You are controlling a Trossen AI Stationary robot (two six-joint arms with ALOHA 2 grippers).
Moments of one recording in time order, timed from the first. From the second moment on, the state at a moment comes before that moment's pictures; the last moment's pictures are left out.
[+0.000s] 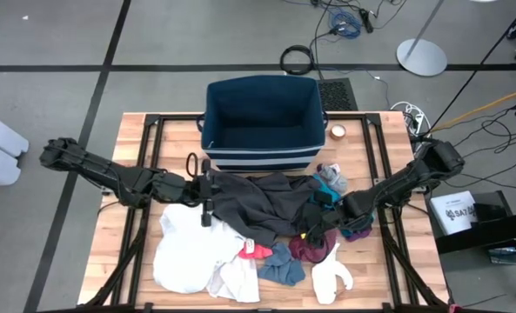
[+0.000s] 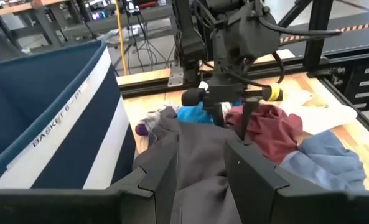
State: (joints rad) left arm -0.29 1.07 0.78 0.02 -0.35 0.09; right arm 0.41 1.48 0.75 -0.37 0.24 0.63
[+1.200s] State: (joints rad) left arm -0.35 1.14 0.78 0.18 -0.10 0.15; right arm 0.37 1.34 1.66 -1.18 0.64 0.51
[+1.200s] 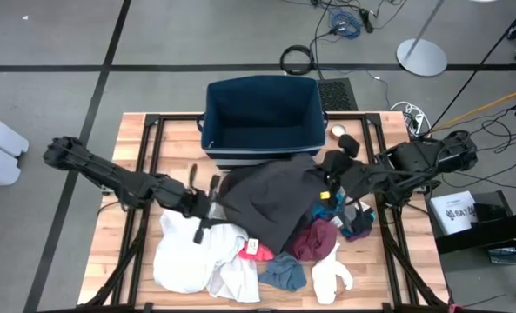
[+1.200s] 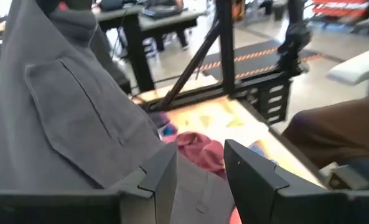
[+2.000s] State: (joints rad) left arm -0.35 1.52 1.05 0.36 -0.41 0.33; right arm 0.41 1.41 1.66 -1.20 0.42 0.50
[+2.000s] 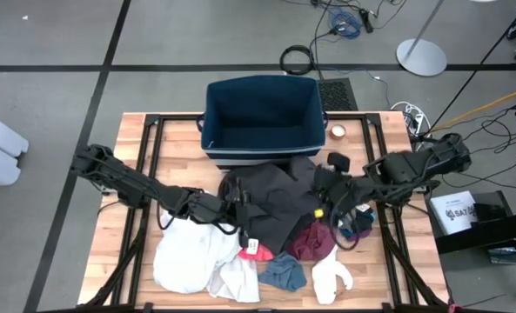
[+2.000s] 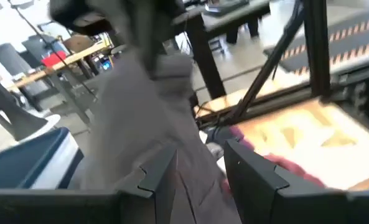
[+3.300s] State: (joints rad) left arm -0.31 1.60 1.05 0.24 -0.17 0.22; right arm 0.42 1.73 1.66 -0.88 0.23 0.27
